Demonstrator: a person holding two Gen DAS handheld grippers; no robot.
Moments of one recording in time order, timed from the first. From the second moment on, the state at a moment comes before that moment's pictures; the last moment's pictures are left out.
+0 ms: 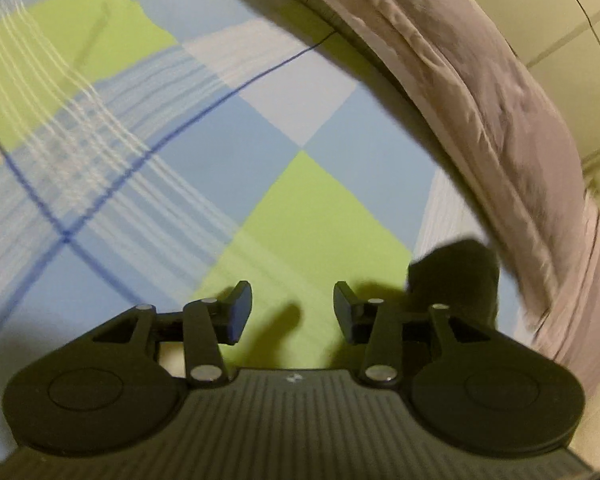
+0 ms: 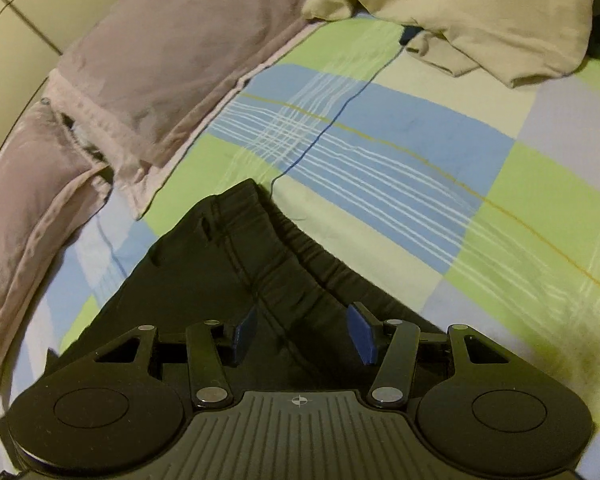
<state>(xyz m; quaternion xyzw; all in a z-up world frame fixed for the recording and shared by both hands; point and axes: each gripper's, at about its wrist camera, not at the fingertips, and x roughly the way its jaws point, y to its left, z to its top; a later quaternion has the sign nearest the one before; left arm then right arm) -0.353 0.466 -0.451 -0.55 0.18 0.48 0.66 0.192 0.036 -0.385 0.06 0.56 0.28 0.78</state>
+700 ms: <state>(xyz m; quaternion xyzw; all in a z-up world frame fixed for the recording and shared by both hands) -0.245 0.398 -0.324 -0.46 0.12 0.31 0.82 0.183 0.078 -0.401 0.01 0.56 0.26 0.79</state>
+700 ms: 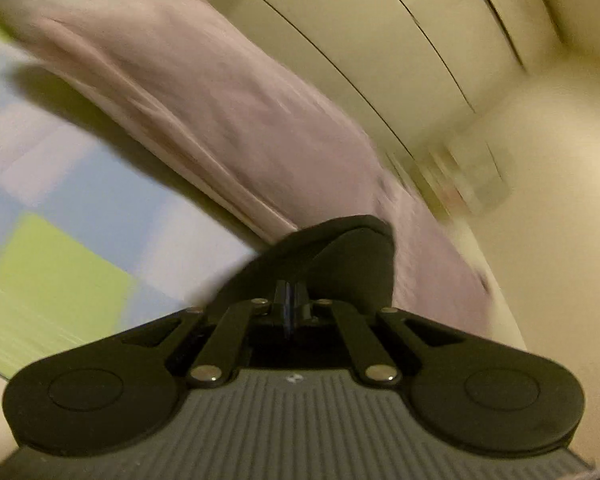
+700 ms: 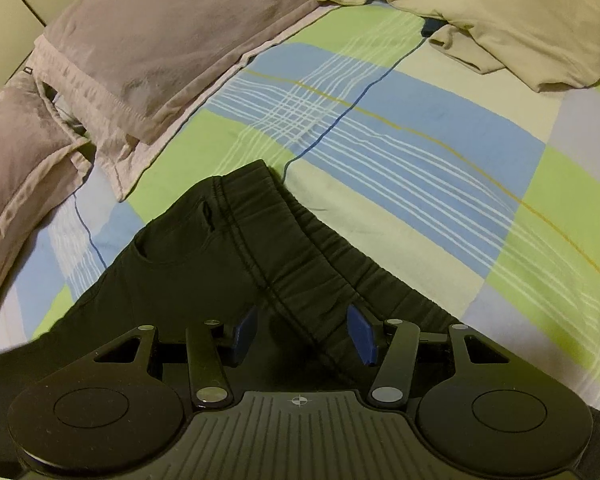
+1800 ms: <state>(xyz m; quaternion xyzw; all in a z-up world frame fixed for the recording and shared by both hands) -0.208 0.331 -0.401 -0.29 0.43 0.26 0.81 0.177 0.074 -0.406 0.02 0.54 0.28 0.79</state>
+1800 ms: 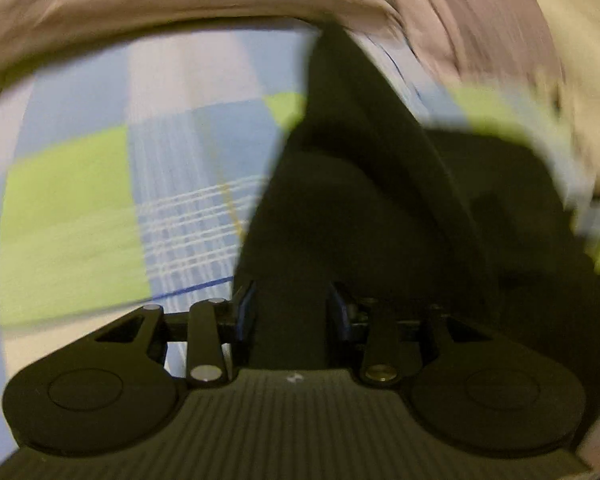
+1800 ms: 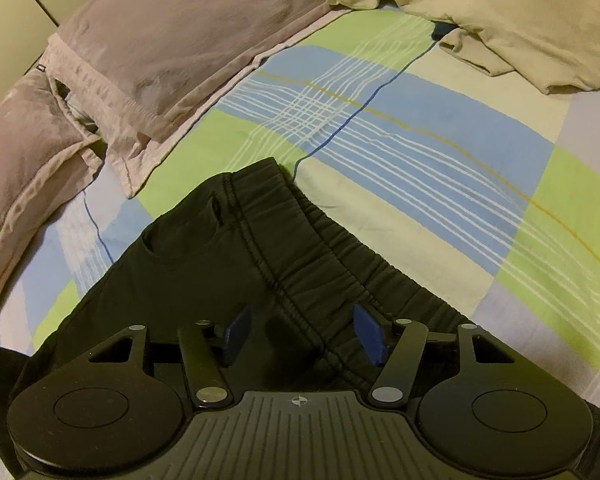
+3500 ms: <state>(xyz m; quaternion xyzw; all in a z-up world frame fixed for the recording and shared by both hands) -0.379 0.377 -0.372 -0.45 0.15 0.61 0.64 0.276 0.140 -0.424 -0.07 0.48 0.48 0.73</state>
